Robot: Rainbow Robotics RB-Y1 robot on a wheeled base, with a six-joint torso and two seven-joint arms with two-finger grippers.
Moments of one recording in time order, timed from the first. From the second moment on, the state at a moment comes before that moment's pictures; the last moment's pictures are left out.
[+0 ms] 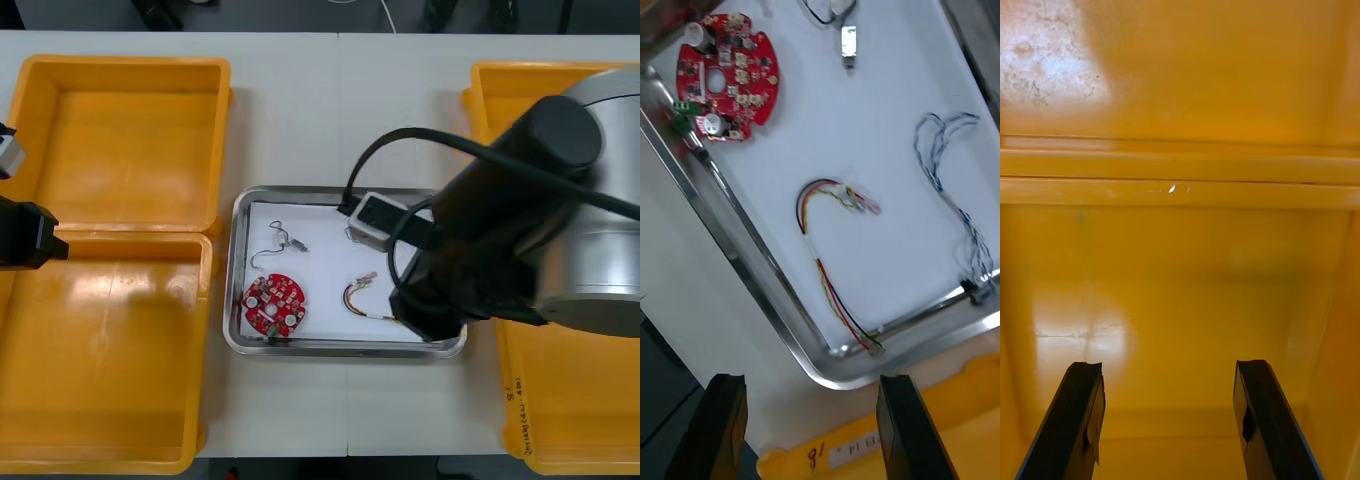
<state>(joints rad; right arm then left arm) -0.78 -0.71 0.61 -2.39 -0.94 1.90 1.23 -0.26 0.84 0.20 -2.21 0.92 1.91 -1.11</state>
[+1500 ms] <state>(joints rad) -0.82 -0.57 1.16 -2.19 -0.49 1.65 1.58 -0.26 0.84 0.20 -2.21 0.92 1.91 -1.11</state>
